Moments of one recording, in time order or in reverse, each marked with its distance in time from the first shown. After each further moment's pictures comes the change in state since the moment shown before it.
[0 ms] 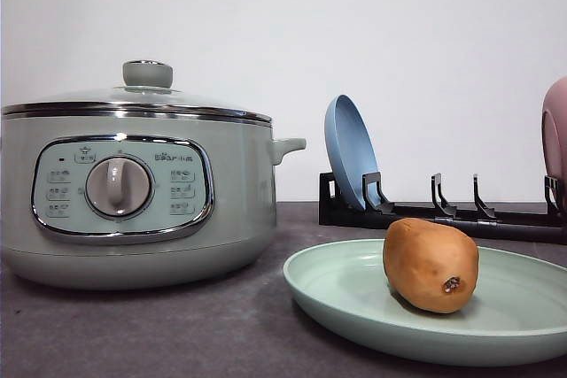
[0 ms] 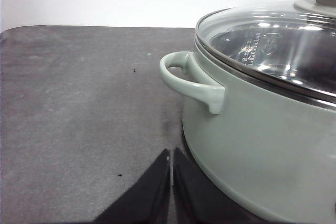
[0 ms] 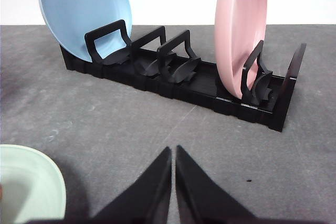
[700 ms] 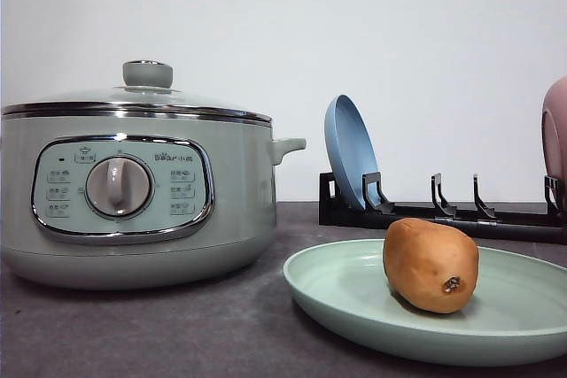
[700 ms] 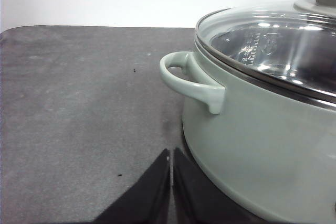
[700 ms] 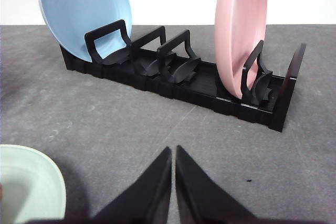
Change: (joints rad) left_arx 0.000 0.000 0.000 0.000 0.000 0.000; right_arx 0.000 0.000 0.000 0.000 0.000 0.000
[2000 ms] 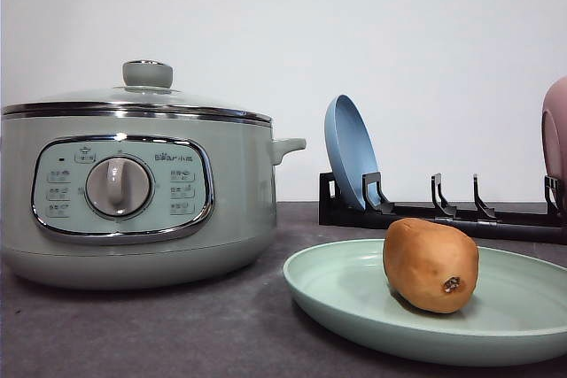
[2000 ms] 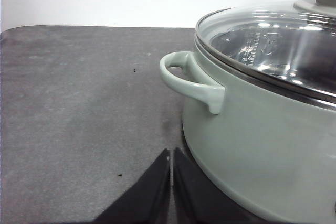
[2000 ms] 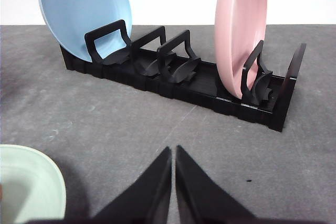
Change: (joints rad) left_arx 0.000 0.000 0.000 0.000 0.000 0.000; right_arx 0.000 0.000 0.000 0.000 0.000 0.000
